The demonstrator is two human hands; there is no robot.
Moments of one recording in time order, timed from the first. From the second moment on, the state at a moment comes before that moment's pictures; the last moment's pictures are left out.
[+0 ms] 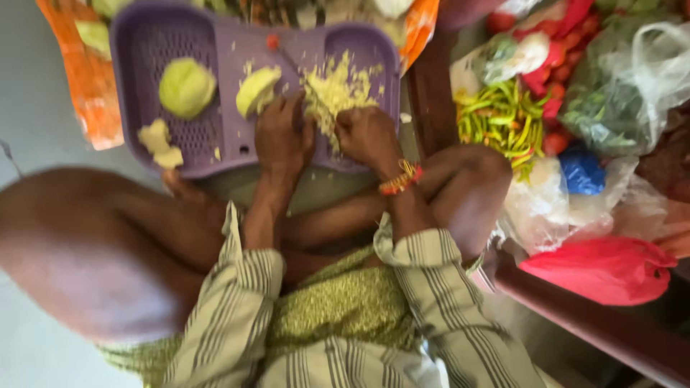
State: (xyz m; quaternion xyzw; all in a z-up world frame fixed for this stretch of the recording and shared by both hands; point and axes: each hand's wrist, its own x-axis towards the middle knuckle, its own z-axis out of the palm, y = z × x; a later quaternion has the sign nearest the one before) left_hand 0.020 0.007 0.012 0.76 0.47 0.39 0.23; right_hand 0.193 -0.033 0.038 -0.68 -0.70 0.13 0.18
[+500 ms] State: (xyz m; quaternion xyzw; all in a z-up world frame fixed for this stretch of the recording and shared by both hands) left_hand 0.029 0.003 -0.001 0.79 0.49 0.33 0.14; right_hand 0.214 -0.036 0.047 -0.69 -0.65 0.17 0.26
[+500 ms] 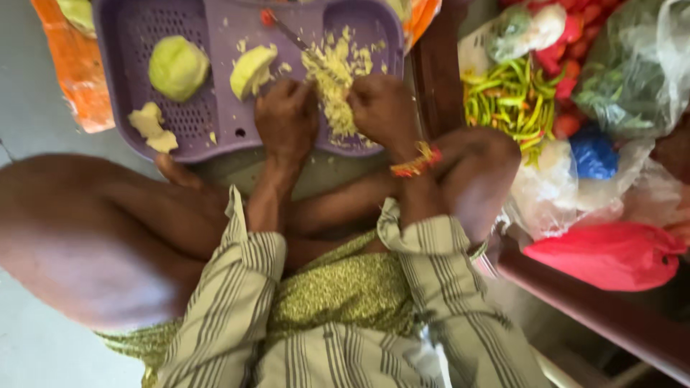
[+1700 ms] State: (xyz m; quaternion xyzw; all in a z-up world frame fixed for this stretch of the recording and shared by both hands) left_hand 0.003 0.007 -0.016 0.71 0.52 0.38 0.27; right_hand 0.160 -0.047 0.017 -0.71 -0.65 0.15 0.23
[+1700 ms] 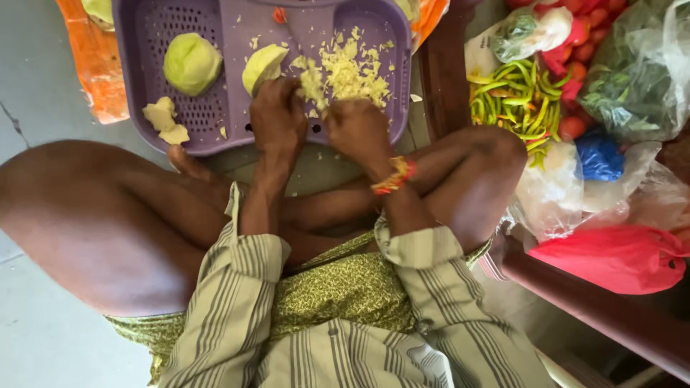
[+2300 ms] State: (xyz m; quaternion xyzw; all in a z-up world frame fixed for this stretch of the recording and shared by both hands) left_hand 0.001 0.010 0.007 0.71 0.50 0.38 0.32; right_hand 0.148 -0.045 0.008 -0.72 -0.64 0.20 0.19
